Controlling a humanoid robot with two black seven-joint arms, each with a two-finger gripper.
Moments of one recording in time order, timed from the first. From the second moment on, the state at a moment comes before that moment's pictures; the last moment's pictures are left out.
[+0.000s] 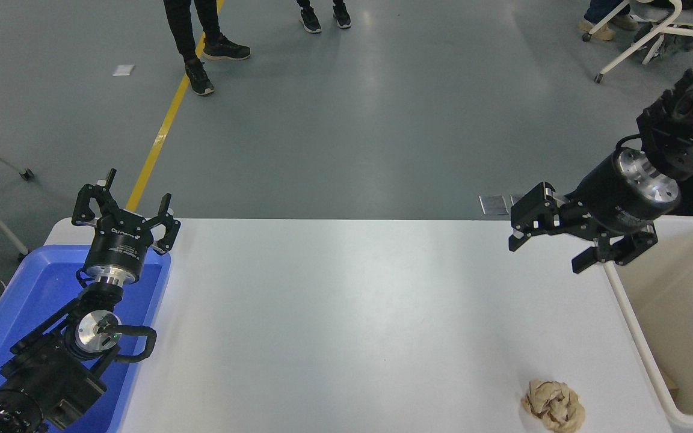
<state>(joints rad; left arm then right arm) -0.54 0.24 -0.94 -0.52 0.00 -0.56 -0.50 2.06 -0.36 -1.43 1.42 -0.04 0.65 0.07</state>
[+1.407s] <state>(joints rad) -0.54 0.24 -0.94 -0.52 0.00 -0.56 -0.50 1.42 -0.29 -1.34 1.25 -0.12 0.29 0.07</state>
